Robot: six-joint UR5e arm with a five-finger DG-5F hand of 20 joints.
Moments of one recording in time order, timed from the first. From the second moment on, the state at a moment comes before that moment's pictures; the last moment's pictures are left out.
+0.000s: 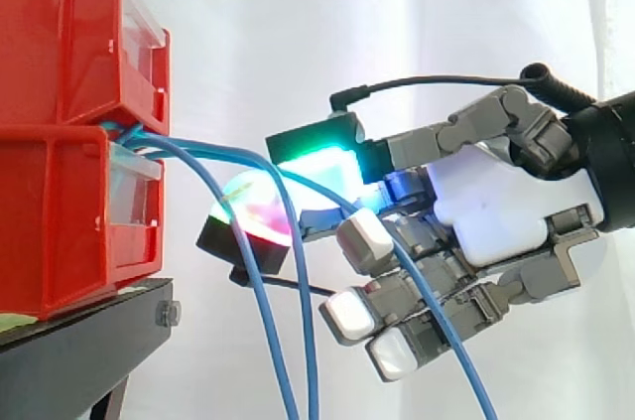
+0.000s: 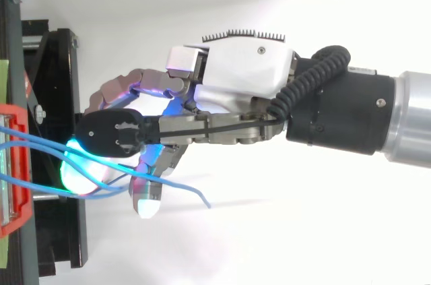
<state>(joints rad) 0.18 -2.41 -0.82 -3.39 -1.25 0.23</state>
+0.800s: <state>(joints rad) 0.17 -2.33 -0.84 -3.46 -1.25 0.23</state>
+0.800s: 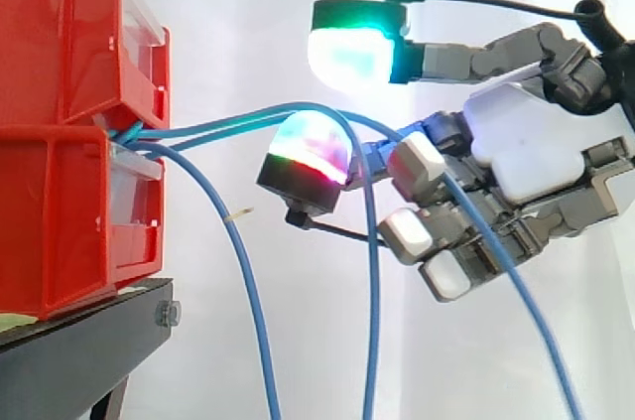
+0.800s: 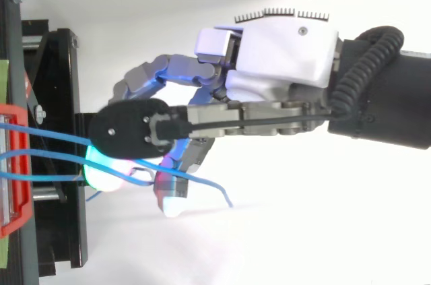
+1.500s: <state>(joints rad) 0.18 -2.32 -0.85 -3.47 -1.25 0.23</state>
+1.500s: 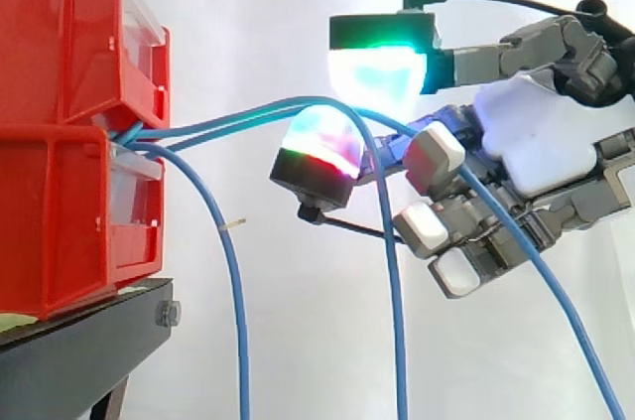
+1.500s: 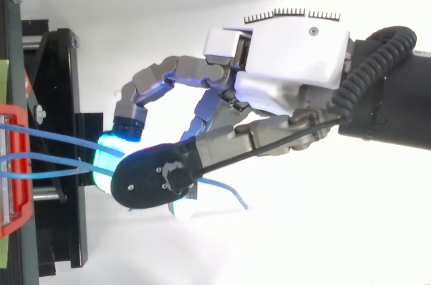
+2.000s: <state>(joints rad) 0.18 -2.32 -0.85 -3.48 -1.25 0.23</state>
